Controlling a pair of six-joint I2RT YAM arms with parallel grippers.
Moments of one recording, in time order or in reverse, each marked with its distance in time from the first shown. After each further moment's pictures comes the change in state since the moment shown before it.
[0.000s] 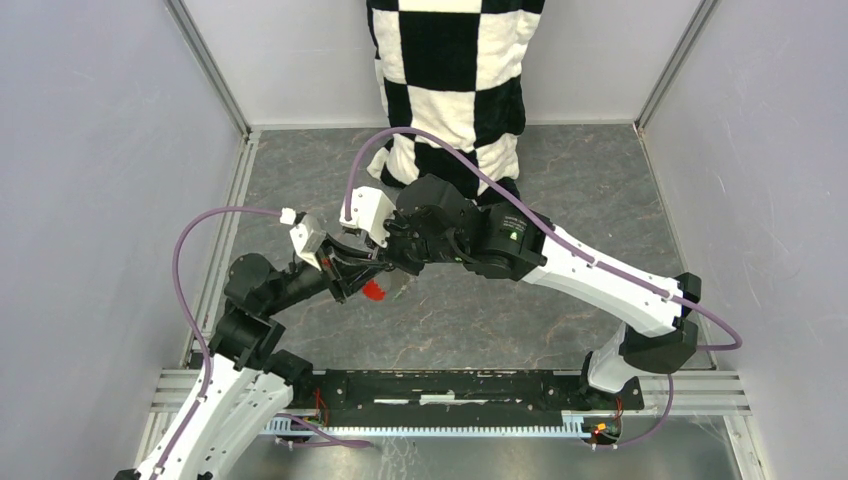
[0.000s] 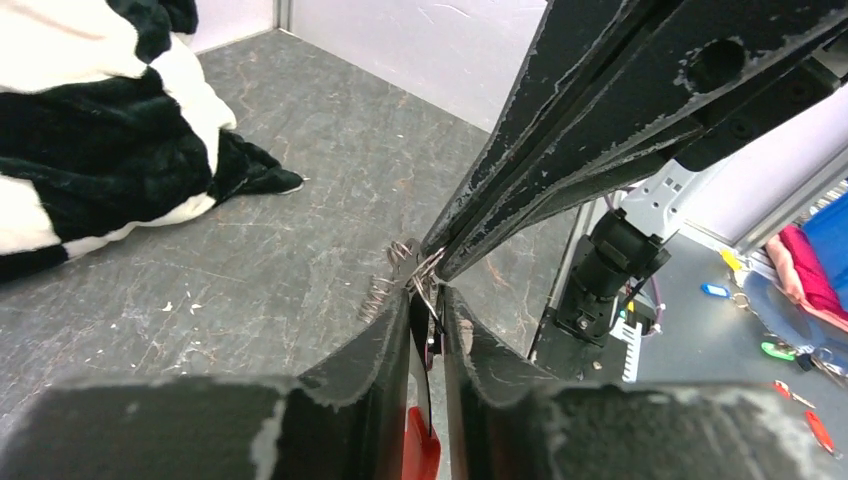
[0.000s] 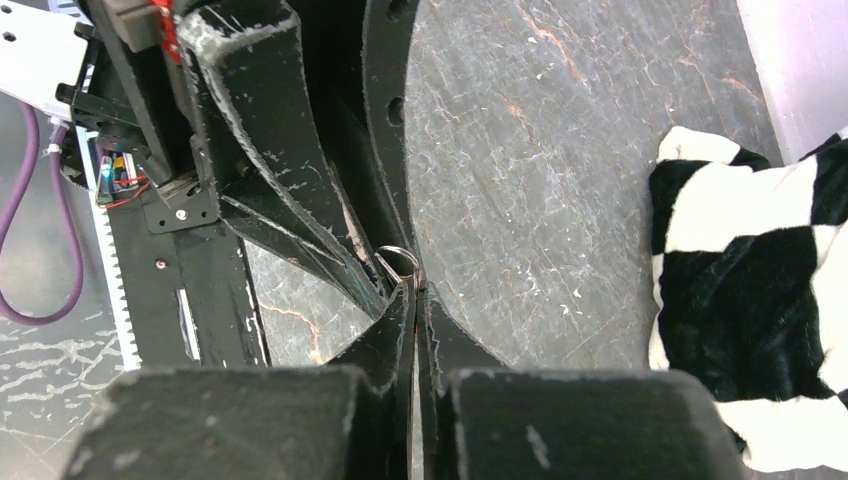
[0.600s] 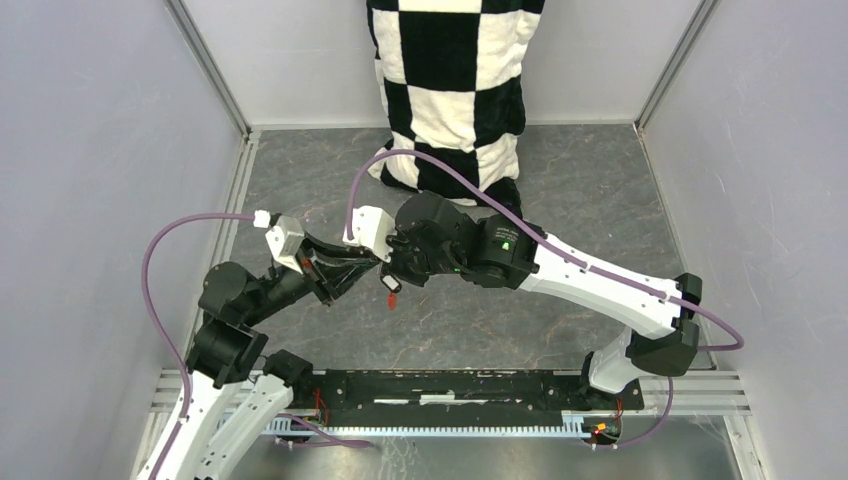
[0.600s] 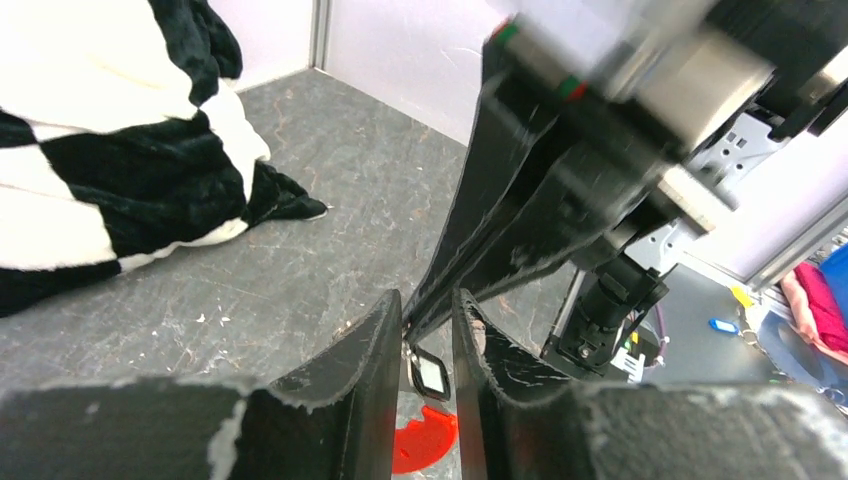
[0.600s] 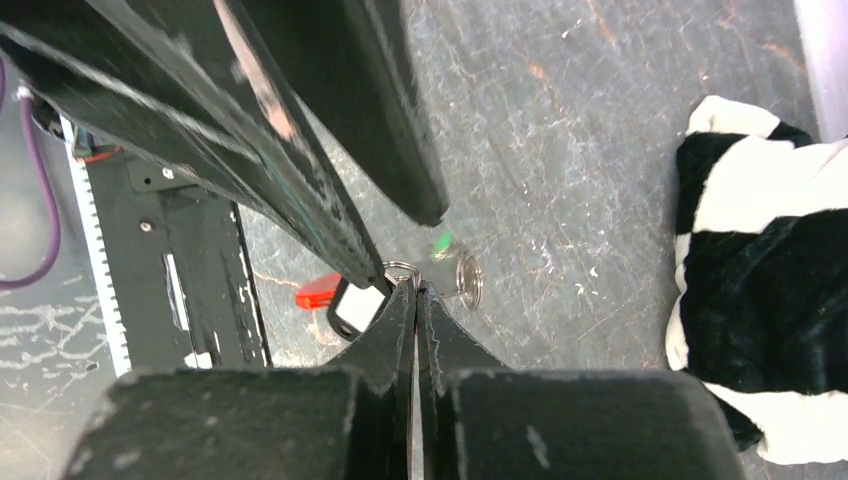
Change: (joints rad) left arm -0.002 -0.063 0.115 -0.148 -0.087 -0.005; right arm 0.004 -0.038 -0.134 0.043 0.004 -0.019
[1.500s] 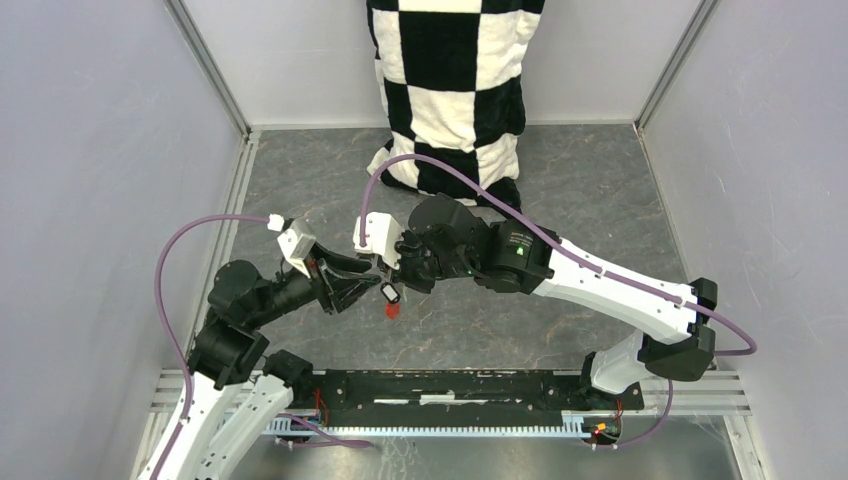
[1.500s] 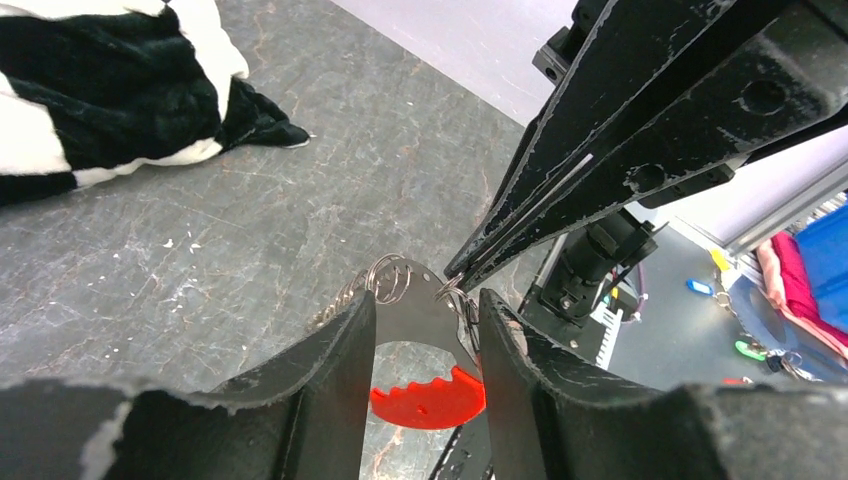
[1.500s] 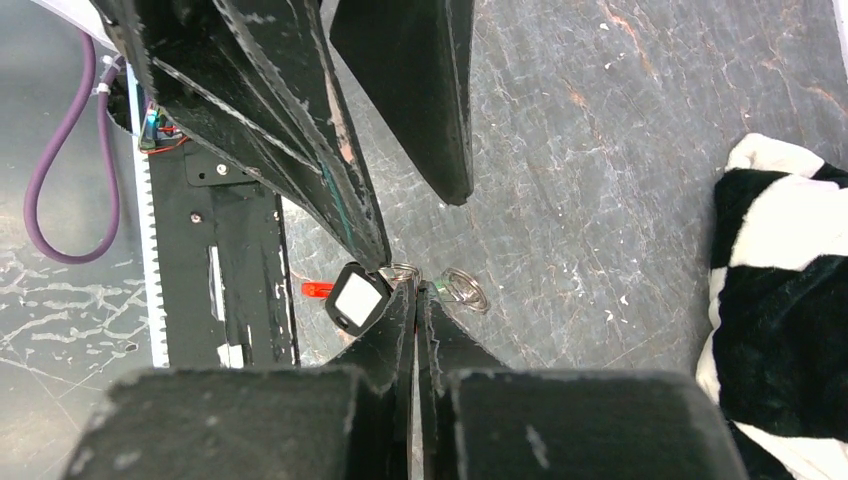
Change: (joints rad) left arm 0.000 -0.018 0.000 -0.147 0.015 -0.003; right arm 0.000 -0.068 -0.088 0.047 -0.106 -0.014
